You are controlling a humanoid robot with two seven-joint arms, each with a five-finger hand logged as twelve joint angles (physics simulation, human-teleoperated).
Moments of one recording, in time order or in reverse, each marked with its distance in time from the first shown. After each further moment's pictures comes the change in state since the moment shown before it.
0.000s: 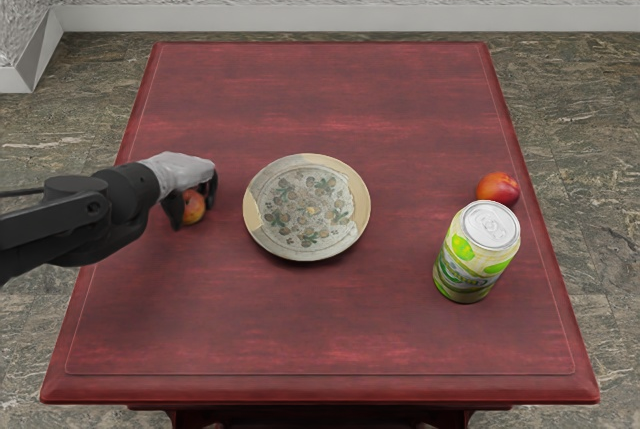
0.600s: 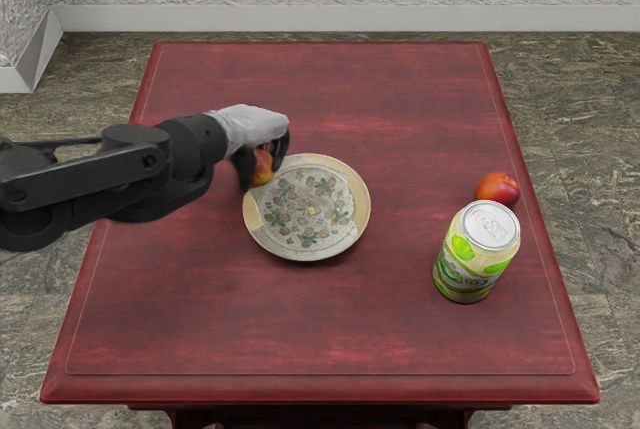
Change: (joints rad) left arm -0.192 -0.169 -0.008 0.018 -0.073 -0.006 -0.001; right arm 0.000 0.000 0.000 0.000 0.000 0.000 0.000
